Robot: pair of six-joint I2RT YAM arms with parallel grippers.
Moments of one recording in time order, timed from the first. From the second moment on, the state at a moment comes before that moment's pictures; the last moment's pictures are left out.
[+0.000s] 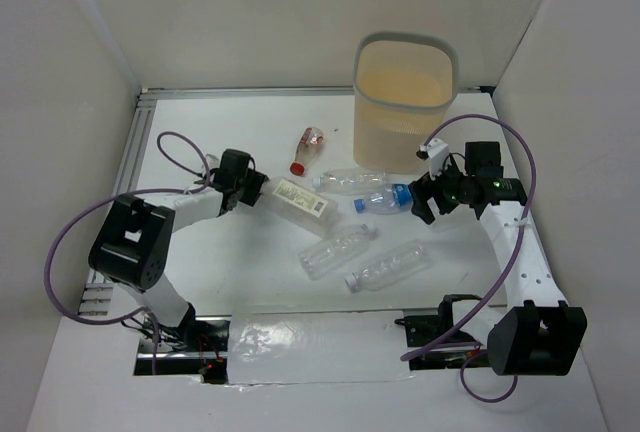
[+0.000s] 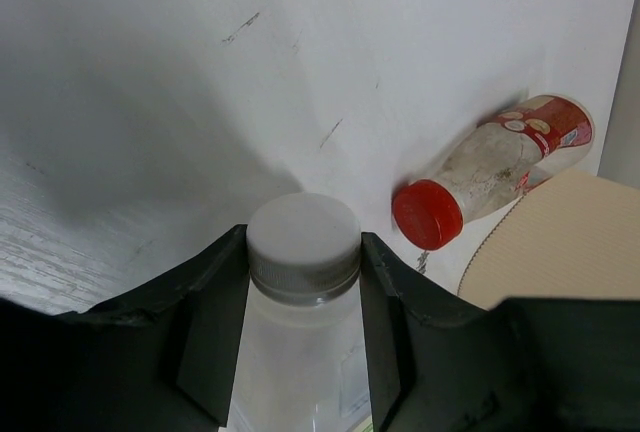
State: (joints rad) left arm -0.32 1.65 0.84 -0.01 -0.17 -1.44; right arm -0.04 1.09 0.96 -0.79 -0.46 -0.58
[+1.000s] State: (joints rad) left arm -0.48 1.50 1.53 0.18 -0.08 -1.05; right arm 0.03 1.02 0.93 -0.85 -0.49 -0.70
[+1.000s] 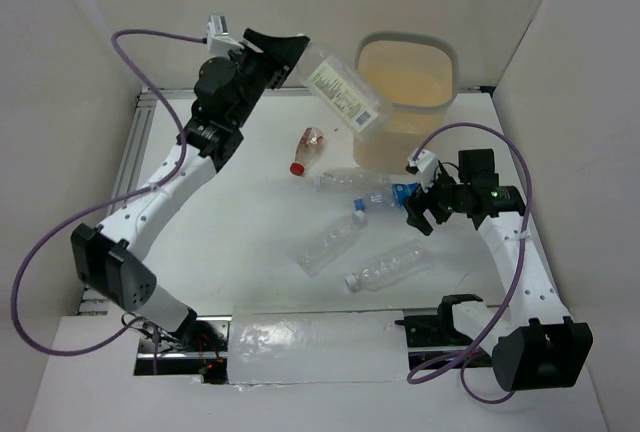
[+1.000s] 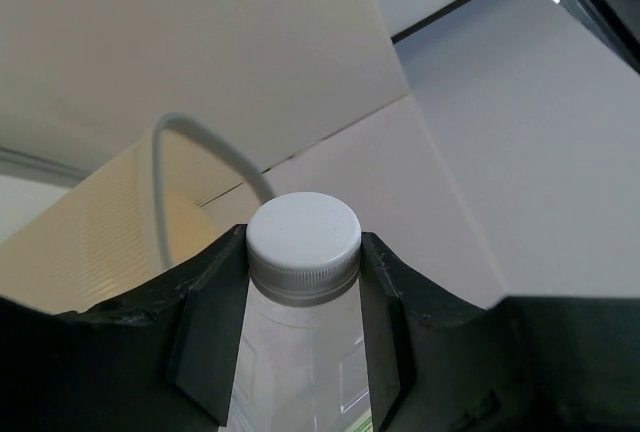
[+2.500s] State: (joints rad) left arm -0.52 0.83 1.01 -0.22 -0.11 -0.80; right arm 0.62 1.11 0.88 -0.80 -0.53 -1.21
